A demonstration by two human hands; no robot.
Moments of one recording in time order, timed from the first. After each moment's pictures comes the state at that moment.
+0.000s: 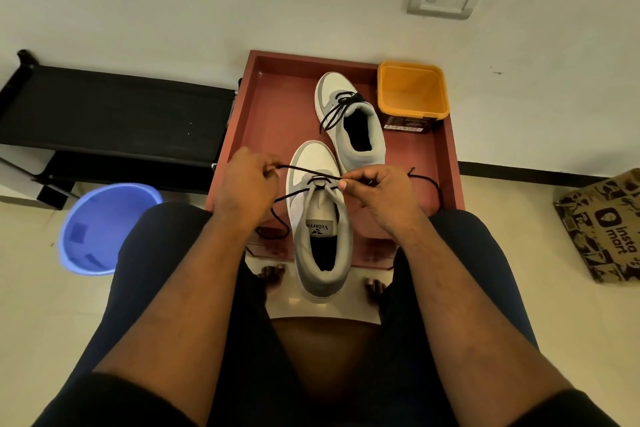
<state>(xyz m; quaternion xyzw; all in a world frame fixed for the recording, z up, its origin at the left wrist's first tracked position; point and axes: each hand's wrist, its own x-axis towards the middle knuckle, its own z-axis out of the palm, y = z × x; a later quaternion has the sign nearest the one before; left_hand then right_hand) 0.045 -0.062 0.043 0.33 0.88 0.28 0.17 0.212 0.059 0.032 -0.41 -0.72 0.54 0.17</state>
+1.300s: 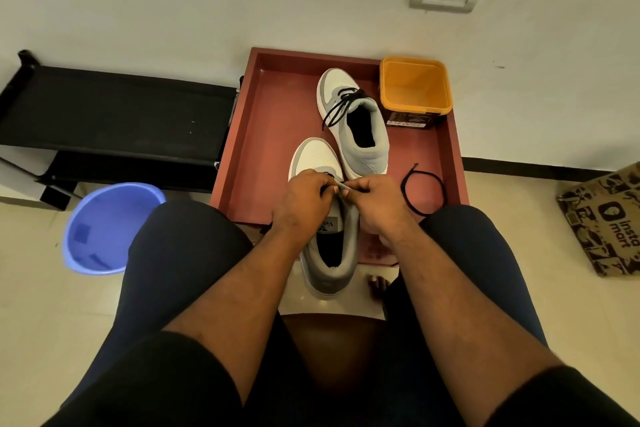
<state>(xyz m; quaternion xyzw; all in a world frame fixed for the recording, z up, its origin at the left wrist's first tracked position) 0.089 -0.031 -0.009 0.45 0.82 0.29 0.20 0.202 0.044 0.008 -0.47 -0.66 0.56 0.13</state>
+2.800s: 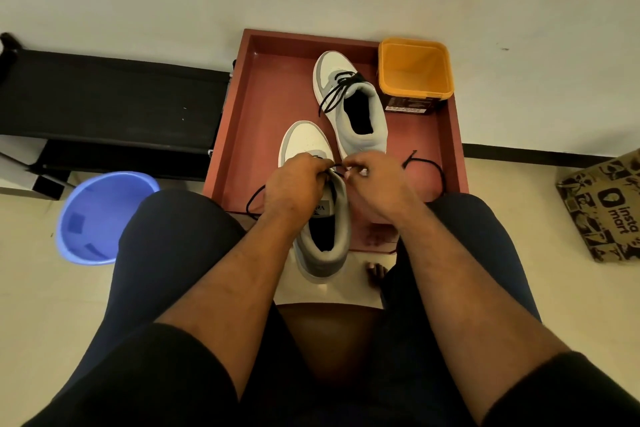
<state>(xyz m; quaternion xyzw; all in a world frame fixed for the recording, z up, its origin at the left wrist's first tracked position) 0.083 -0.027 0.000 0.48 0.84 0.19 0.17 0.204 0.063 0.018 -0.41 -0.83 0.37 0.07</state>
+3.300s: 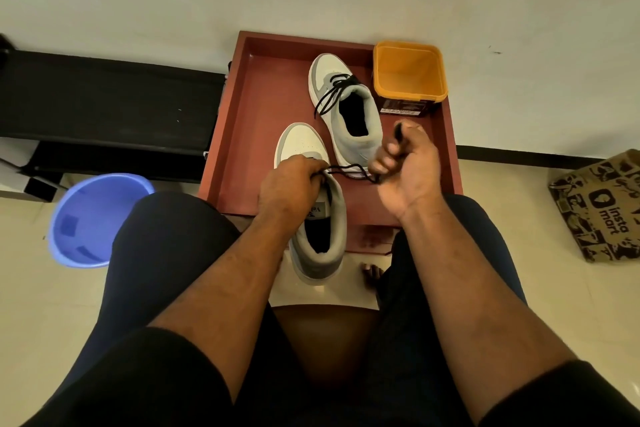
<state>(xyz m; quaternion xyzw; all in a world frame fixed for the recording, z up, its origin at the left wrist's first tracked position) 0.082 -0.028 -0.001 0.46 0.84 0.21 0.18 0.208 0.070 0.046 -0.38 -0.23 0.80 0.40</state>
